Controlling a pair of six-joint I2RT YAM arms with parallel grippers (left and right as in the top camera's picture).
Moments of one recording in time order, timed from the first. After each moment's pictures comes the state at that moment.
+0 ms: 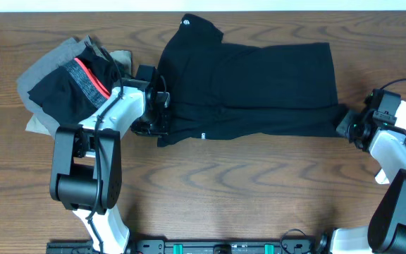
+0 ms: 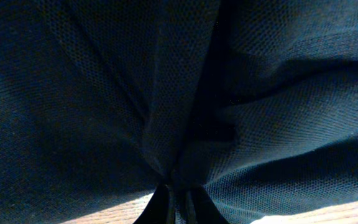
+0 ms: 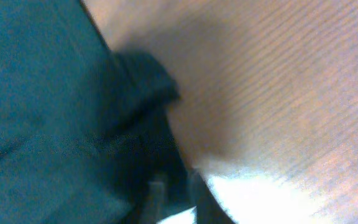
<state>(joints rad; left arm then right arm) -0.18 1.94 1.23 -0.86 0.15 -0.05 -0.31 1.61 0.82 -0.33 0.00 0.30</state>
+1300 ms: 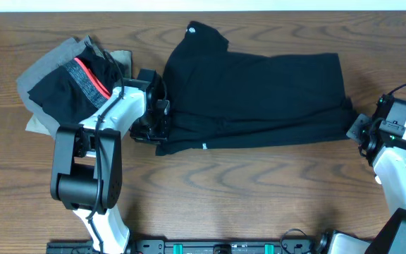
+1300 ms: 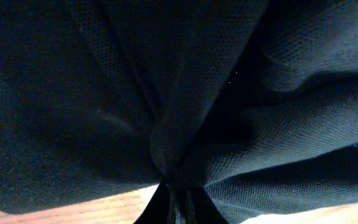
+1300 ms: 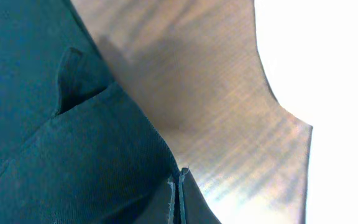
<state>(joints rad) -0.18 1.94 1.23 -0.99 0.15 -0.05 -0.33 1.41 0.76 -0.33 0.16 0.24</state>
